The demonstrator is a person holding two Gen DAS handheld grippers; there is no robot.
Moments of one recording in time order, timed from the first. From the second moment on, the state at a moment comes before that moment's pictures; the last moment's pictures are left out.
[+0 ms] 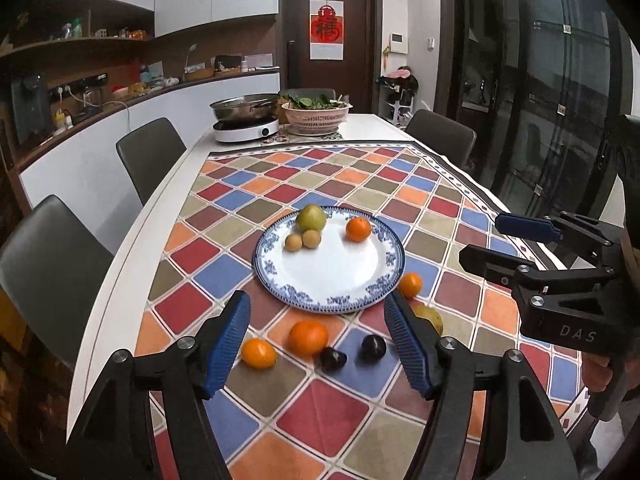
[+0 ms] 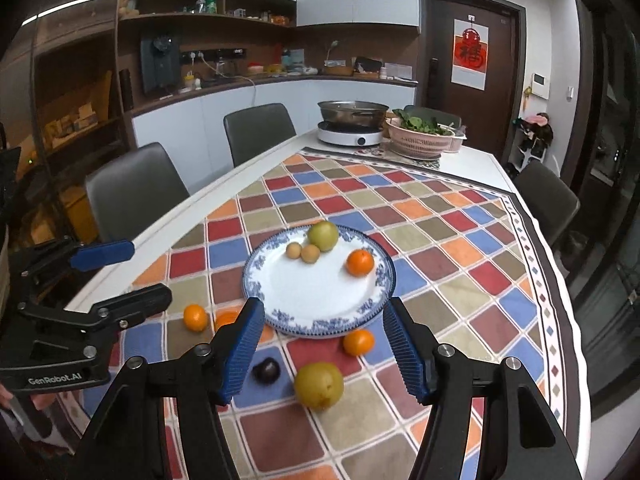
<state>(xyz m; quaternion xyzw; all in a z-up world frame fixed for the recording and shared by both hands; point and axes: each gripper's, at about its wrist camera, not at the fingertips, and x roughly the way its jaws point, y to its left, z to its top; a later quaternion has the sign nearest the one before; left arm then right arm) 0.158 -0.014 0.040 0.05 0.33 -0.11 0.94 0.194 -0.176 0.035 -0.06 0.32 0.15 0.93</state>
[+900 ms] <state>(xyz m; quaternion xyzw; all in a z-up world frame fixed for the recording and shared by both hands) 0.151 -0.017 -0.039 0.06 0.35 -0.14 0.92 0.173 -0.176 -0.045 -0.07 0.36 0.14 0.92</state>
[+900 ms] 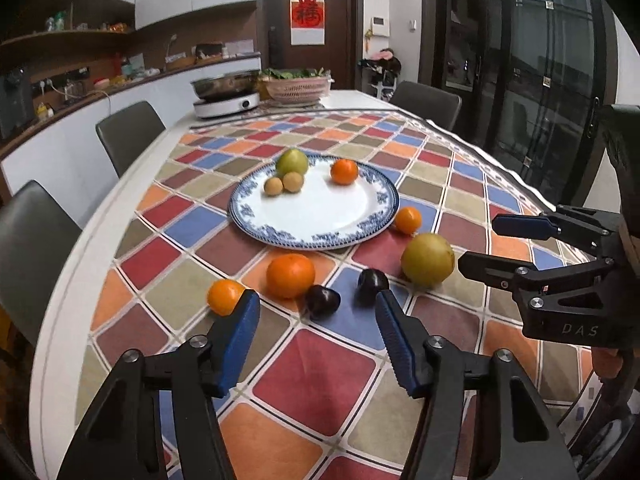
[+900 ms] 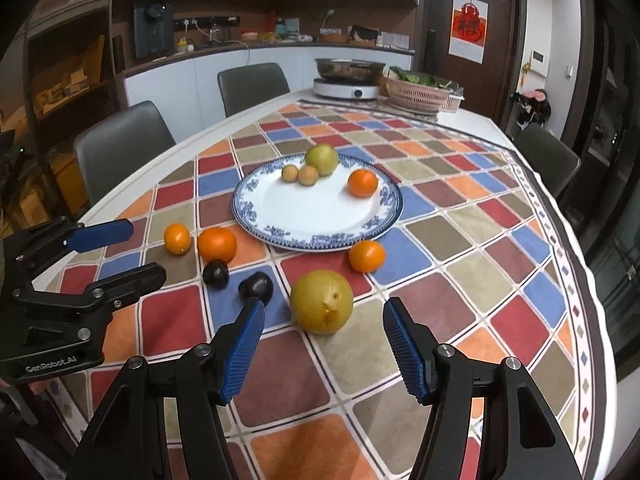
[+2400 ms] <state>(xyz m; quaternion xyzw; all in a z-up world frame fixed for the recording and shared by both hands) 0.201 -0.027 -0.080 0.01 0.43 -0.16 0.89 0.220 -0.174 -0.091 -0.03 0.43 0.16 0.89</state>
